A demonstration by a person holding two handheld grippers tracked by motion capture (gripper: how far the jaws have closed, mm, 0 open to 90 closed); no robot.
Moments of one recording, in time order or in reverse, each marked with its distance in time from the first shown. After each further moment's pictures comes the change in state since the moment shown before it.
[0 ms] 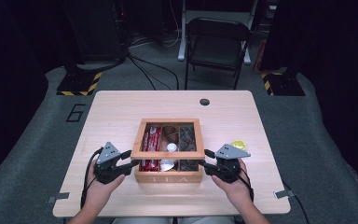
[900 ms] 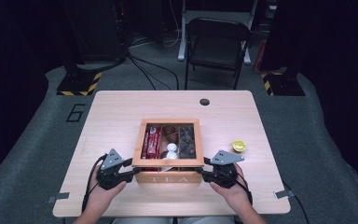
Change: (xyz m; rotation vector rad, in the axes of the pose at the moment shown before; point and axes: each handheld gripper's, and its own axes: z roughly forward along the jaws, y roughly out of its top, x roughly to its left) left arm -0.002 -0.022 0.010 0.077 -0.047 0.014; right arm 0.005 -0.021 0.011 0.086 0.052 -0.036
